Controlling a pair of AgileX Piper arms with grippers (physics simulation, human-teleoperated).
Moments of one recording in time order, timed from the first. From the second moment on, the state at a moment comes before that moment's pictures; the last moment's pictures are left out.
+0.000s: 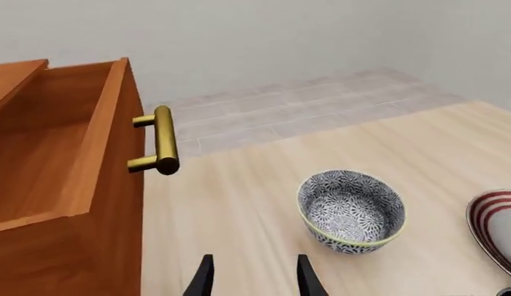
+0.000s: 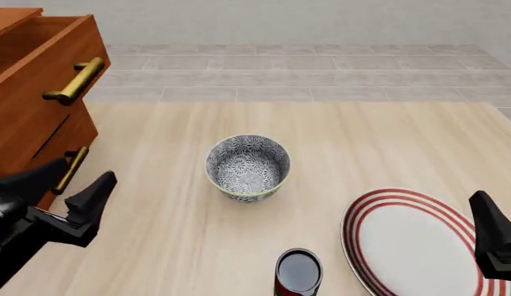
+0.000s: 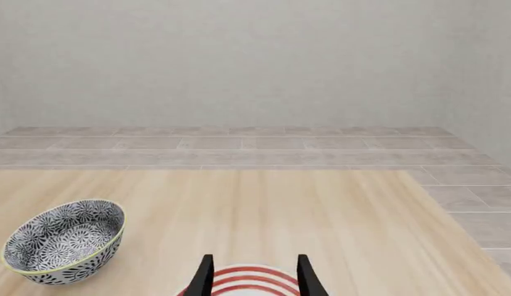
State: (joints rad) left arm -0.30 0.62 -0.08 -0.40 0.04; right arm 0.00 0.01 0.00 0.00 0.00
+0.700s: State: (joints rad) left arm -0.51 1.07 -0.37 -0.40 -0.02; right arm 0.00 0.01 0.00 0.00 0.00
